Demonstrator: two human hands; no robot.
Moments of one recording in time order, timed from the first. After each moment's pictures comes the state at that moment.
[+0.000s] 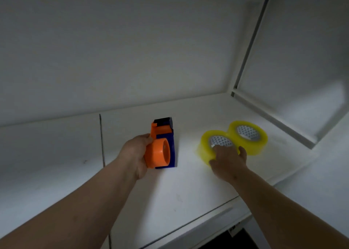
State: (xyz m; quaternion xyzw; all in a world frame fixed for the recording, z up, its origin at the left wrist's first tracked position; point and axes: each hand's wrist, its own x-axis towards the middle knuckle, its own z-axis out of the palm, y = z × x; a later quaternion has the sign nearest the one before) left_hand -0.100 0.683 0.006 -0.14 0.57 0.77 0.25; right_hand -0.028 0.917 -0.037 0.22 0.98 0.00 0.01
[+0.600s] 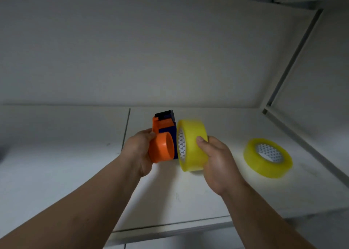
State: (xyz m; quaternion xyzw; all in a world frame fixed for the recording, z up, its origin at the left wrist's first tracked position) left_hand -0.064 0.688 0.021 -0.19 0.53 0.82 0.11; right_hand -0.020 0.866 0.019 0.06 0.63 -0.77 -0.01
